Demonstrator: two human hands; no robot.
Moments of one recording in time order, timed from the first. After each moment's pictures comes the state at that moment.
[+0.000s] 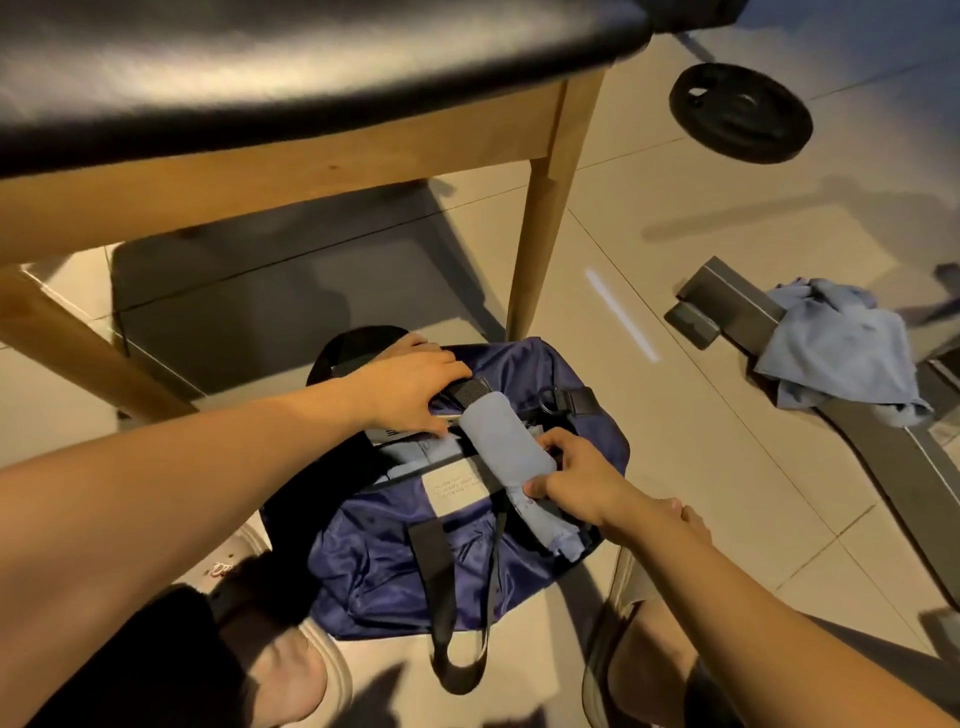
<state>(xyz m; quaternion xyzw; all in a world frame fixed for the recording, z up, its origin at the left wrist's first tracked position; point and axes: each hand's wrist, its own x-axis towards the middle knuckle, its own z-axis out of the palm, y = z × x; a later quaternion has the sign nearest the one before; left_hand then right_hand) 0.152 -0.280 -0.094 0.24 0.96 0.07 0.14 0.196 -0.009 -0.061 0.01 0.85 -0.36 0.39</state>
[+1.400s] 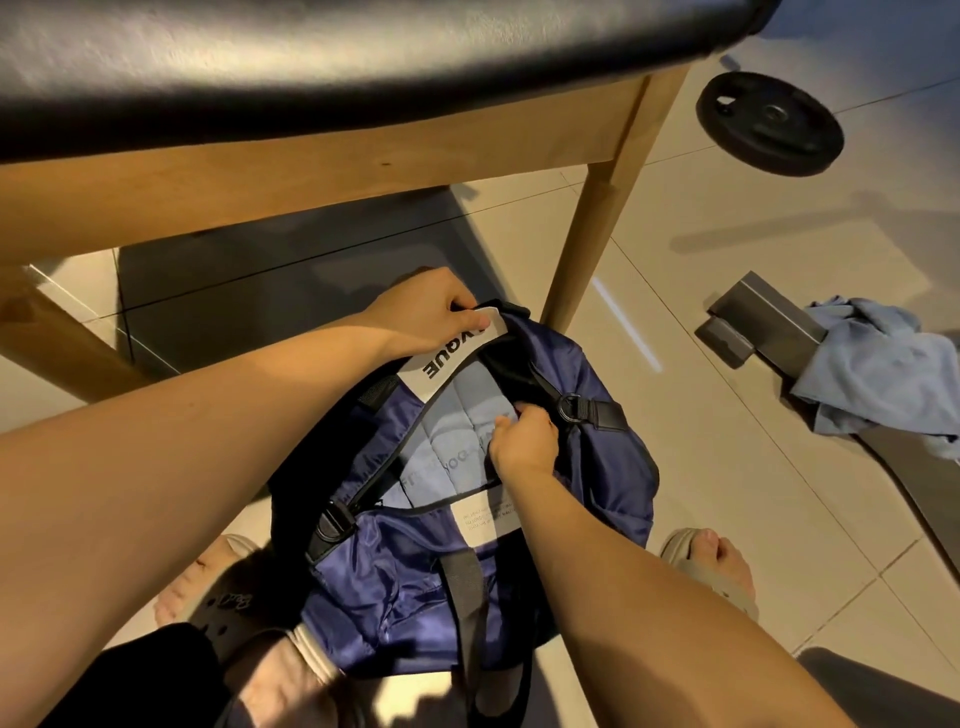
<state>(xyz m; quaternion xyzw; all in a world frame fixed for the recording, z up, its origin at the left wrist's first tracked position) 0.097 -0.311 -0.048 0.03 0.93 0.35 0.10 0.153 -0.129 -0.146 0.20 0.87 -0.41 0.19</state>
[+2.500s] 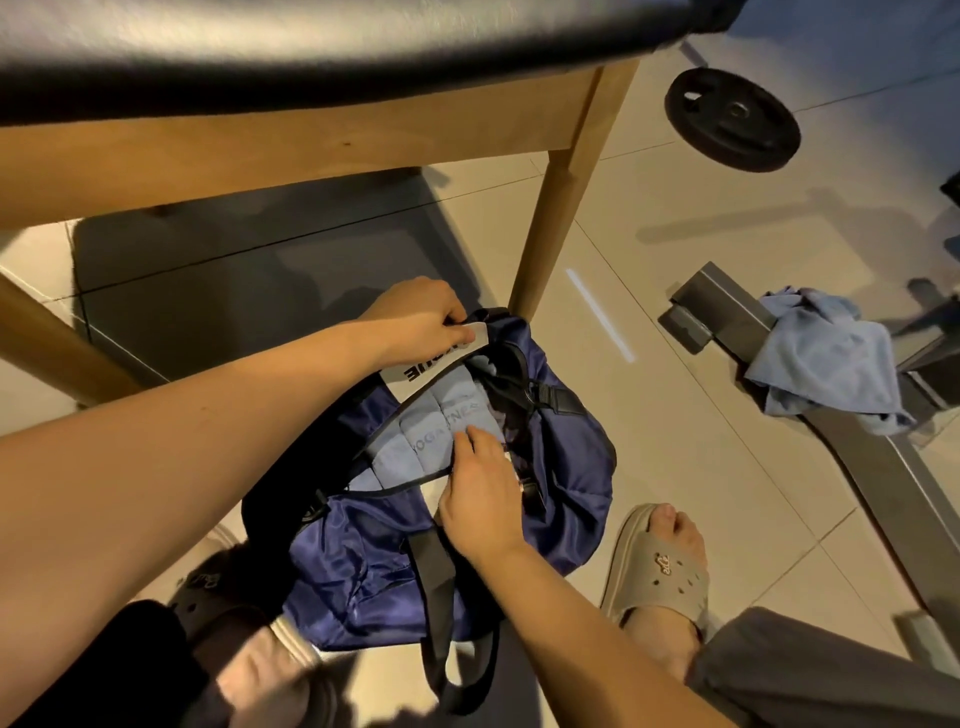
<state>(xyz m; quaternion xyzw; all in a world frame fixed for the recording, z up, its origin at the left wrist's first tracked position) 0.107 -0.278 -0.054 0.05 0.97 0.22 0.12 0.240 -0.101 -0.147 -0.16 0.96 -0.19 0.12</state>
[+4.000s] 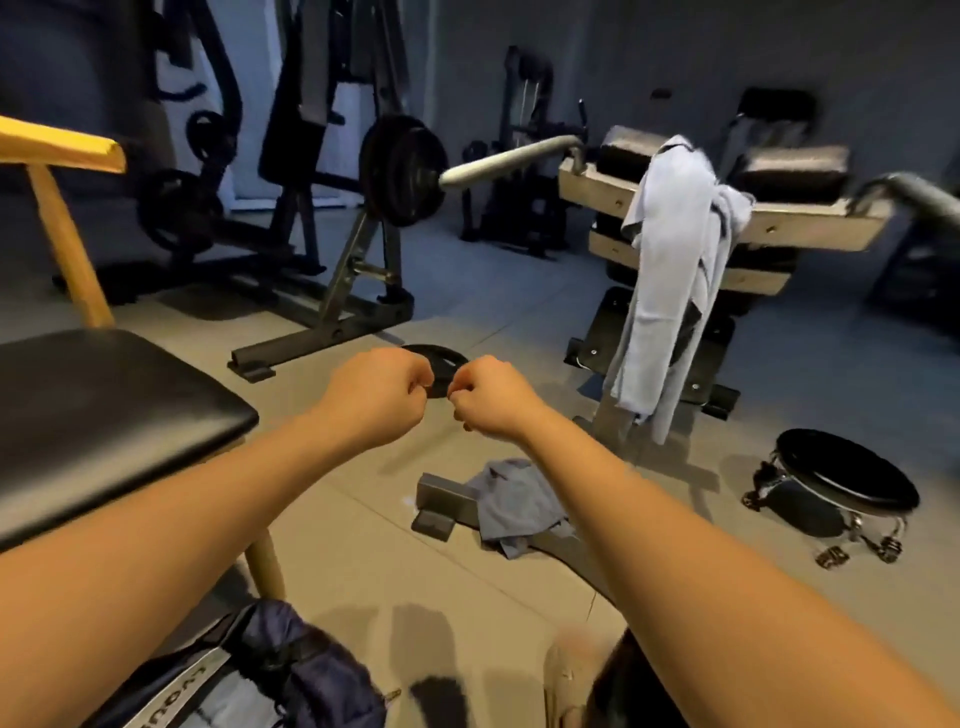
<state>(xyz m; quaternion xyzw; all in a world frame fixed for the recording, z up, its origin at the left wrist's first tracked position) 0.123 -0.014 0.289 0.22 0.95 0.17 -0.15 0.129 0.149 0.287 -0.03 0.97 -0.24 -0.06</state>
